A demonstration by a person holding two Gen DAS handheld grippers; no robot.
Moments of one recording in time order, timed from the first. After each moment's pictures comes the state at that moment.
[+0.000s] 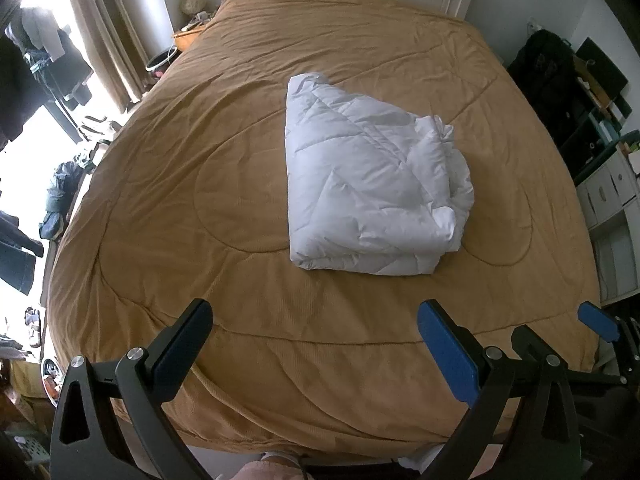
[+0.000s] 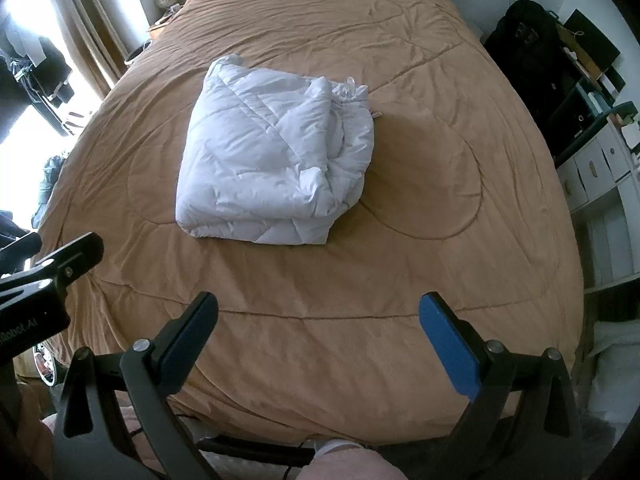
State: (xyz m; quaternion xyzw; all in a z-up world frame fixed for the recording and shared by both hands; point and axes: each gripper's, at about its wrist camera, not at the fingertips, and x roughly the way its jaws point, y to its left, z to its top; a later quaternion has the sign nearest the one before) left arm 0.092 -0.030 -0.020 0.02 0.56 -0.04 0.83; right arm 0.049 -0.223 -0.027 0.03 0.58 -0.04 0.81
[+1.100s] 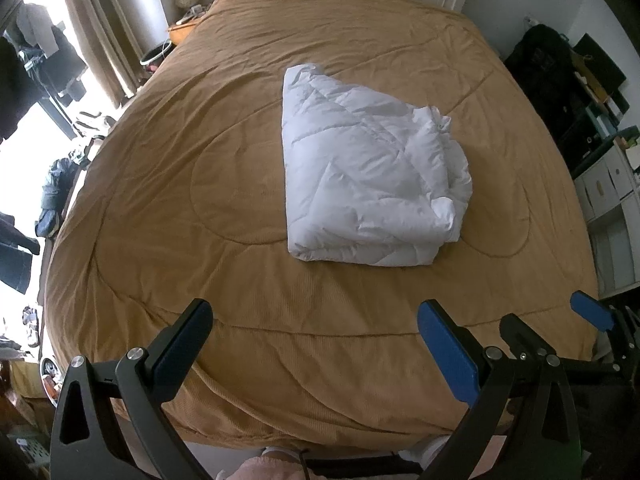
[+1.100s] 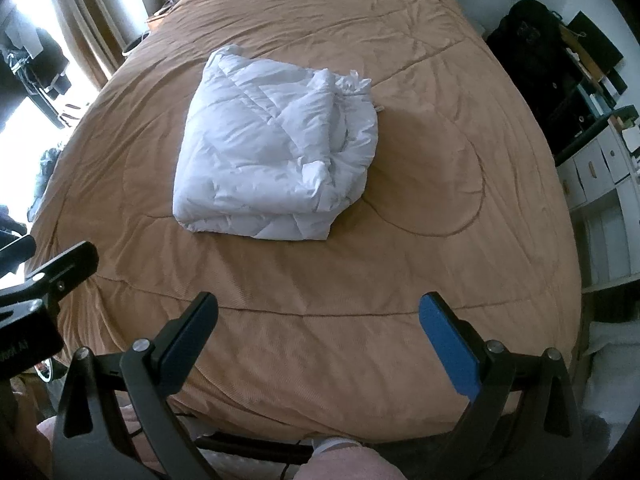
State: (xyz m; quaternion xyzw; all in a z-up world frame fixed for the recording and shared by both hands) left arm 0.092 -0.021 -0.023 0.02 0.57 -0.05 0.82; right arm 0.055 -0.213 -0.034 0.02 0.59 -0.04 0.80
